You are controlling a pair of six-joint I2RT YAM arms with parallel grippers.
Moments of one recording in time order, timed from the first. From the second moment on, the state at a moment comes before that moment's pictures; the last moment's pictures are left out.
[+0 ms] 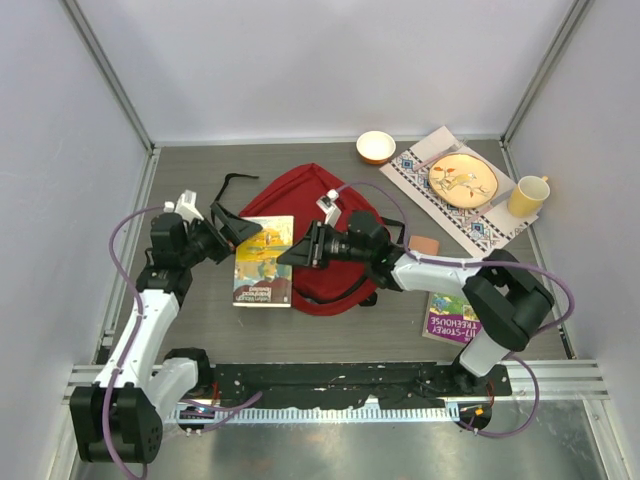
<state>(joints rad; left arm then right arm) -0.02 0.93 0.63 -0.13 0.51 -0.80 0.81 1.64 0.85 0.61 -0.53 1.08</state>
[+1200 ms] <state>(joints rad) -0.07 1.20 0.57 1.12 0.97 -1.52 0.62 1.50 0.83 1.04 -0.79 1.36</state>
